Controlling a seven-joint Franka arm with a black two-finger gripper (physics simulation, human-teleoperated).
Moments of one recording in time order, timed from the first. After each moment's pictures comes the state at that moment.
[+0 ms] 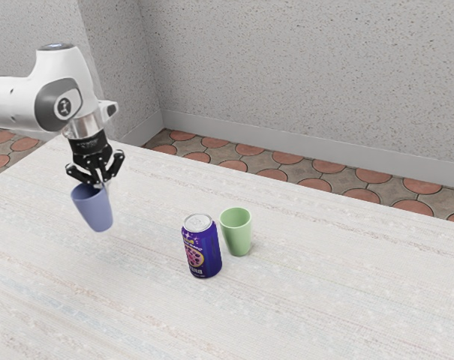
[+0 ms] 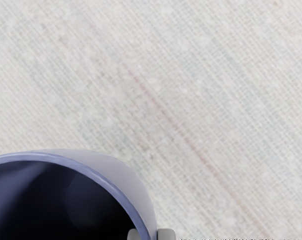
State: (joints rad) arm -0.02 -0.03 0.19 -2.03 0.00 2.01 -0.70
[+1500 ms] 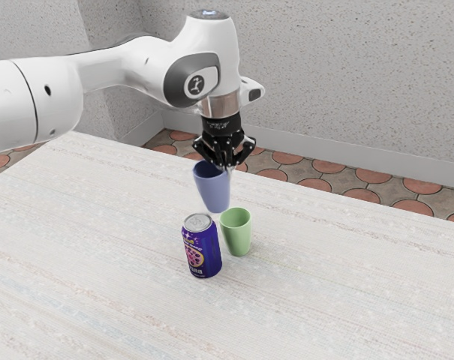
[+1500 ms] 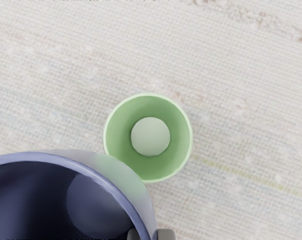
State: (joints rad) arm -0.29 0.34 0.01 -1.45 0.04 1.82 -0.62
